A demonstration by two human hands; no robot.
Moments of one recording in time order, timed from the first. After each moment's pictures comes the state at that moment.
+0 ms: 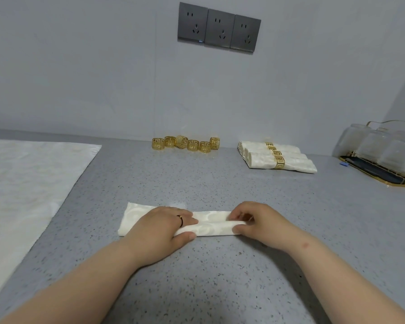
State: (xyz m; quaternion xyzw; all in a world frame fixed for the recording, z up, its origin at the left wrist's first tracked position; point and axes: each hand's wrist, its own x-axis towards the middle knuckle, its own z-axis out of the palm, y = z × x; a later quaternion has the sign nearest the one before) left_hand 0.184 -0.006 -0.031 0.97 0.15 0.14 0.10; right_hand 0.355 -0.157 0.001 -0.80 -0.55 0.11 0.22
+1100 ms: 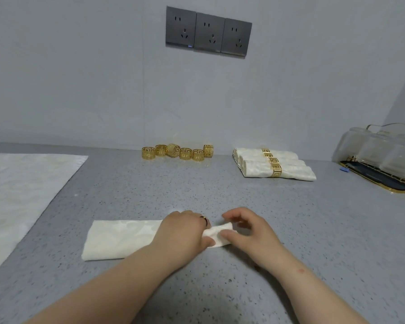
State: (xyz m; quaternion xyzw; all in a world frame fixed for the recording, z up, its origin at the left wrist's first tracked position) left_hand 0.262 -0.029 -0.015 0.98 0.17 0.11 -0.02; right_hand 0.367 -0.149 -0.015 -0.74 -0.47 0.14 0.45
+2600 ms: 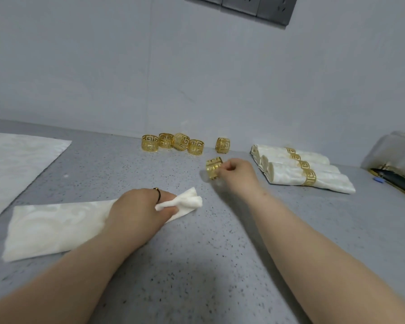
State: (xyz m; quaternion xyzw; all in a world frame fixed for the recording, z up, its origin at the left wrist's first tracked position) left_hand 0.262 0.097 -0.029 0.88 0.32 0.23 0.26; right_hand 0.446 0.036 -0.002 -0.81 -0.35 0.10 0.46
